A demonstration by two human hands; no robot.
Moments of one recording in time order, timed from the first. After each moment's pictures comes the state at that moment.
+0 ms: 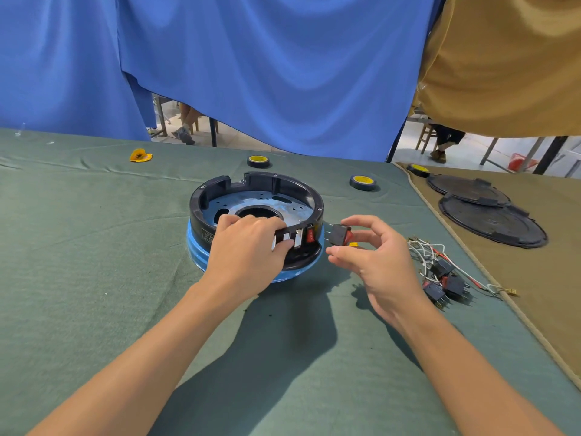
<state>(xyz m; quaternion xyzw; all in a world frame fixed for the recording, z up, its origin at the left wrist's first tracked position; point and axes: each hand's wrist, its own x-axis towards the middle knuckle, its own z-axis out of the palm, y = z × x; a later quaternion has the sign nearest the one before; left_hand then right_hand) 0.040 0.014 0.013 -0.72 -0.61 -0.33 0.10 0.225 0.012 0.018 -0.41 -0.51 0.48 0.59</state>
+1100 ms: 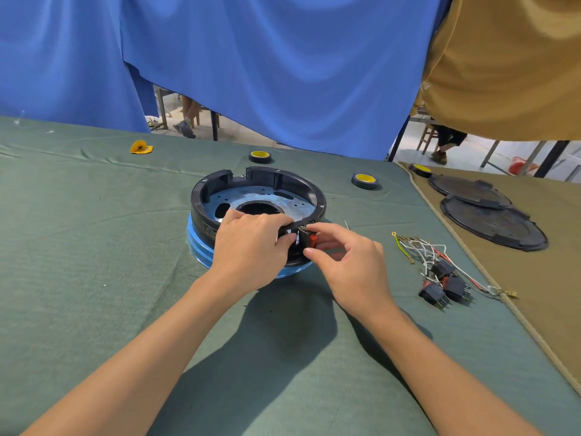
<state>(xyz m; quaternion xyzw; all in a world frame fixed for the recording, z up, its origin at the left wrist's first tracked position) 0.043 0.017 0.013 -0.71 -0.62 -0.33 0.08 0.201 0.014 0.003 -0.46 -0.72 0.17 0.49</state>
